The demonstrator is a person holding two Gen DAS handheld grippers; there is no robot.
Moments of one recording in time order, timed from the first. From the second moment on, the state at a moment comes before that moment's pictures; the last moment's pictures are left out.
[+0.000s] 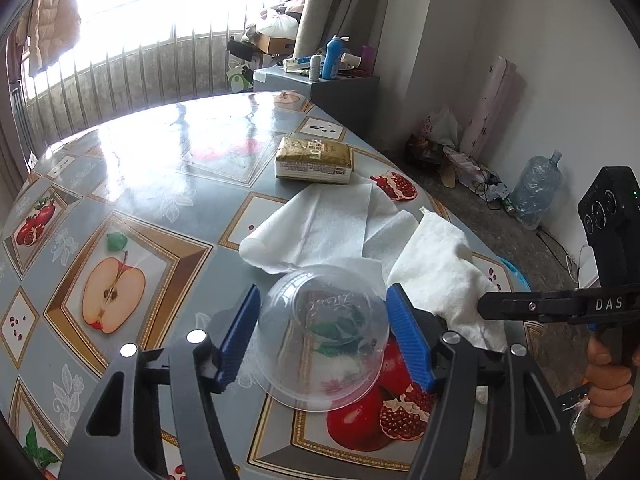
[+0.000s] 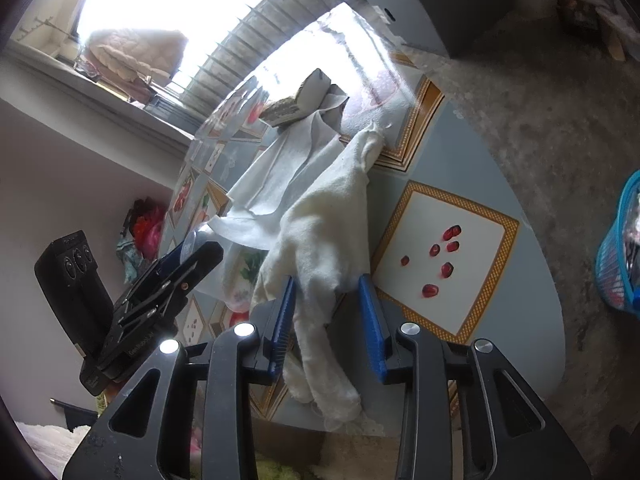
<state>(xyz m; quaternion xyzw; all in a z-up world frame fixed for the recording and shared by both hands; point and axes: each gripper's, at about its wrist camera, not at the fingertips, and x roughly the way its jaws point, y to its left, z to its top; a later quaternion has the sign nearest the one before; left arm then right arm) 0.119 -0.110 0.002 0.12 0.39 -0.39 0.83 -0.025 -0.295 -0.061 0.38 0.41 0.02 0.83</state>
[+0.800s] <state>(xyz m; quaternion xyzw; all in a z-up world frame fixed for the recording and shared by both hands) 0.108 -0.083 -0.003 0.14 0.40 -0.33 0.84 -0.017 -0.251 -0.057 0.24 0.42 -0.09 0.87</state>
